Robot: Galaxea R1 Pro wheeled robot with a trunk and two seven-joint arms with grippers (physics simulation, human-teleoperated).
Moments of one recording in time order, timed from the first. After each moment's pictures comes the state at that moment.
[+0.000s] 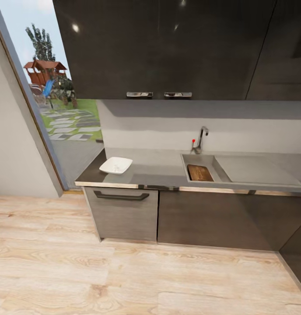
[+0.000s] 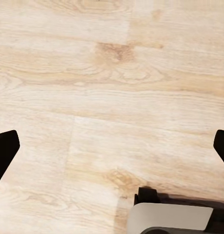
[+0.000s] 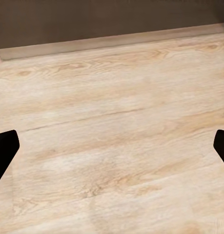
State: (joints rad) left arm -0.36 0.08 -0.37 0.07 0.42 -0.40 0.04; right arm -0.27 -0.03 -0.06 -0.02 -0.16 -0.71 -0.12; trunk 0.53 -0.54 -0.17
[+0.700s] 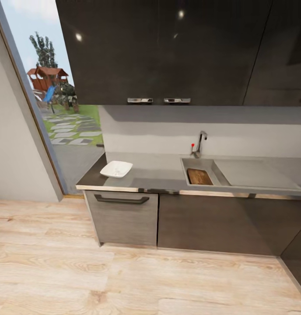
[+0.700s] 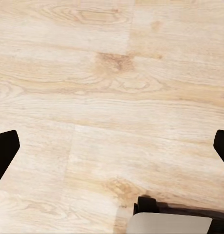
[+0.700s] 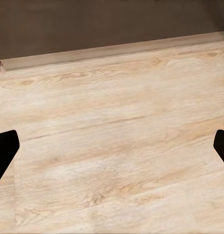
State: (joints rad) left arm -0.36 0.08 -0.37 0.07 0.42 -0.40 0.04; right arm -0.27 -0.03 -0.06 -0.02 -0.16 -0.71 -0.12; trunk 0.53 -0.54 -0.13
